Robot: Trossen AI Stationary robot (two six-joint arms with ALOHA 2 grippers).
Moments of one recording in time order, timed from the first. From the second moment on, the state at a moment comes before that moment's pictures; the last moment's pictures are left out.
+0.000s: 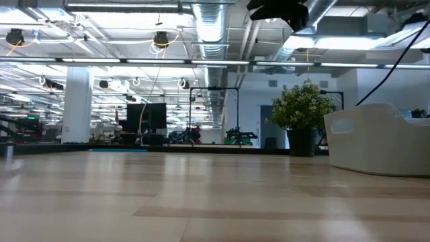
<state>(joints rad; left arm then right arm) -0.95 1.41 0.96 -0.87 -0.13 -1.34 0.04 1.27 1.14 -0.36 0.21 0.37</state>
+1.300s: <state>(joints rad) -0.95 1.68 0.96 -0.72 -0.04 -1.34 0.04 1.27 1.14 -0.38 0.20 0.30</state>
